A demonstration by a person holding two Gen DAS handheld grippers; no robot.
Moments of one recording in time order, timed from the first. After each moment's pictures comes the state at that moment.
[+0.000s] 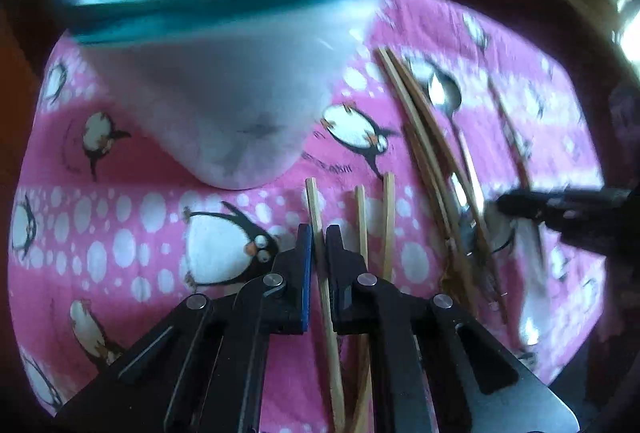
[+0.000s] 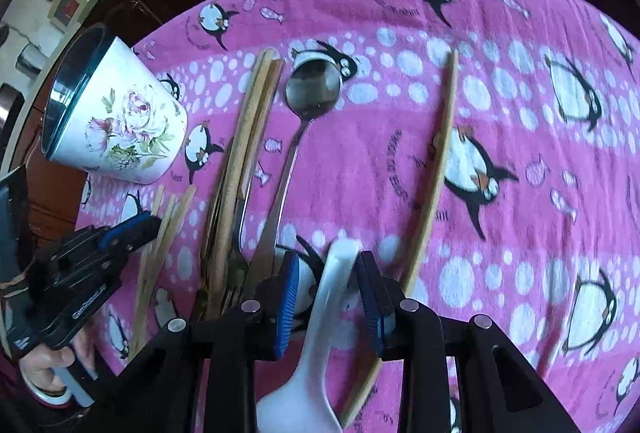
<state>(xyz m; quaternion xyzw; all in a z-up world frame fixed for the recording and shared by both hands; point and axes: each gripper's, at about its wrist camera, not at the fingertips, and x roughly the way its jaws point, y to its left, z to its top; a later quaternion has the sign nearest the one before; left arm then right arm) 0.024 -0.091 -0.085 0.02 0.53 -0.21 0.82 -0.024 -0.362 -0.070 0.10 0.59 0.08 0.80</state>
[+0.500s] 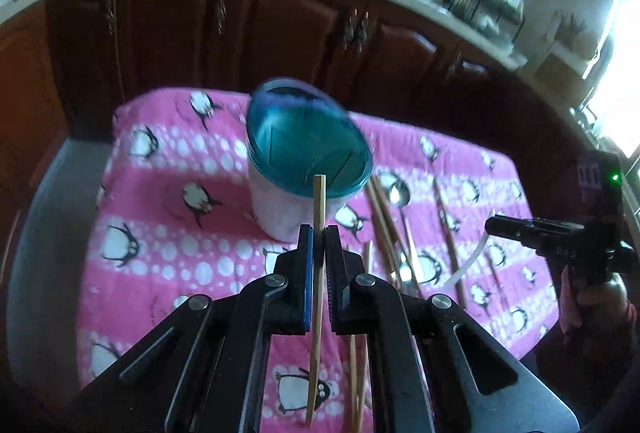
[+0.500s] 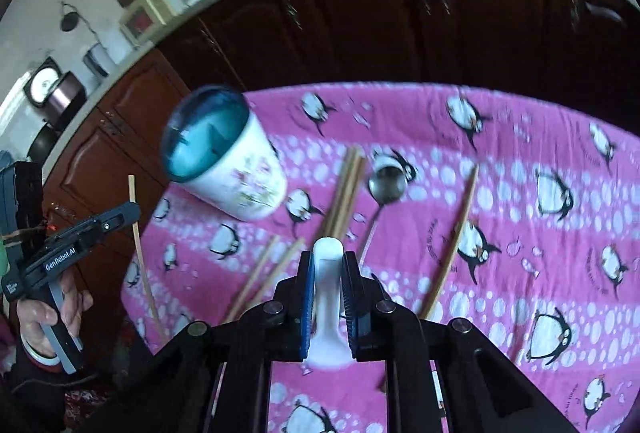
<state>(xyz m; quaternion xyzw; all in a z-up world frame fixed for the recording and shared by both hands) -0.030 -0.001 0.040 -0.06 0.40 -0.23 0.88 -0.066 -0.346 0.038 0.09 0.47 0.16 0.86</state>
